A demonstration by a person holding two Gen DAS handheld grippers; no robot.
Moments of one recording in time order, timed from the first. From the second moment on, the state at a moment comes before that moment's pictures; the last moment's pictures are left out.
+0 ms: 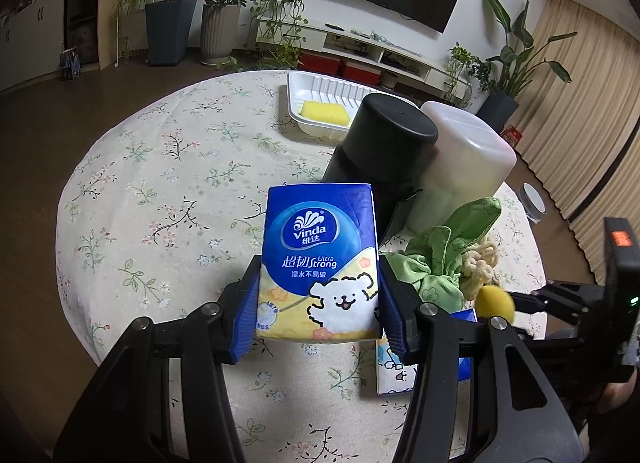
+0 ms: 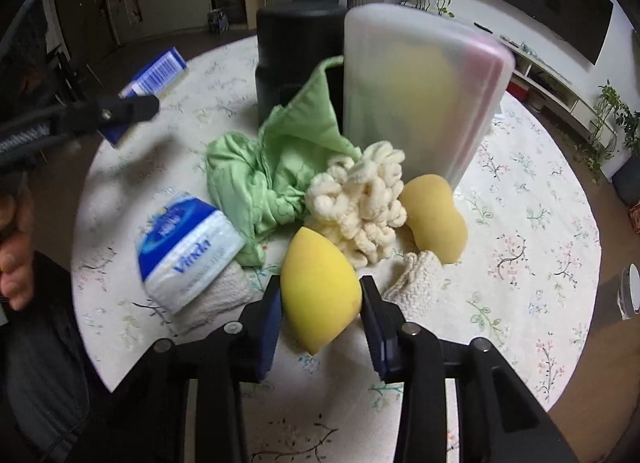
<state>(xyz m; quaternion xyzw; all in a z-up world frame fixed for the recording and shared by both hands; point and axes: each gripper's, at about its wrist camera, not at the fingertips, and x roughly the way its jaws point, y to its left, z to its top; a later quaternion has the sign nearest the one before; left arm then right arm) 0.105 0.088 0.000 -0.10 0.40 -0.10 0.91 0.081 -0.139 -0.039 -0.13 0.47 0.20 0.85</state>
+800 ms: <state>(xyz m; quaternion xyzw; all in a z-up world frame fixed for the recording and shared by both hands) 0.186 0.140 0.063 -0.04 0.37 -0.06 0.93 0.187 -0.309 0.047 0.00 0.43 0.11 0.89</state>
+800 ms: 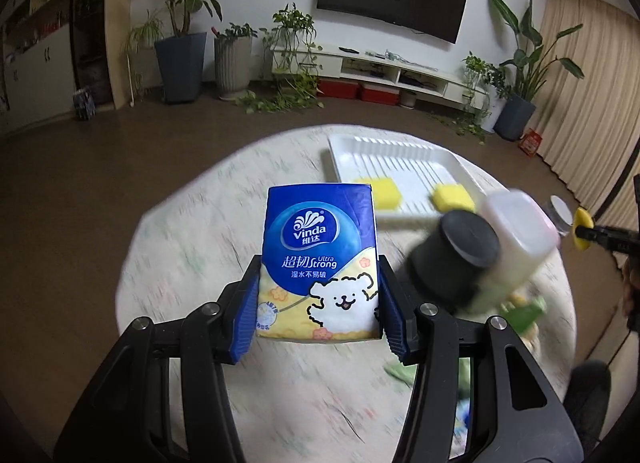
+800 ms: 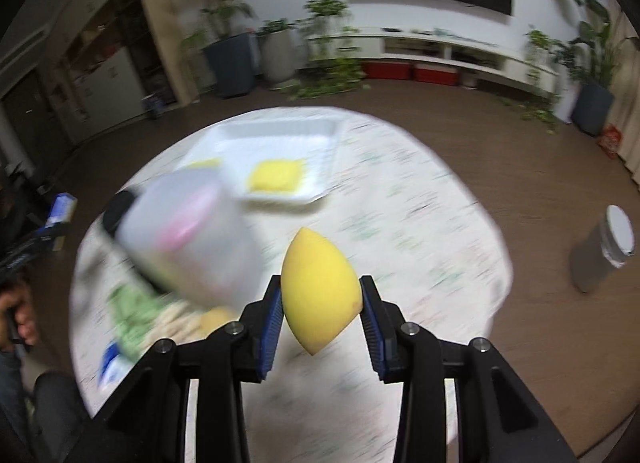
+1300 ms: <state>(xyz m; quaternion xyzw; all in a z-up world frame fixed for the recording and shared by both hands) 0.354 0.074 0.056 0.07 0.40 -0.13 0.90 0.371 -0.278 0.051 -0.05 0.44 0.18 0.88</state>
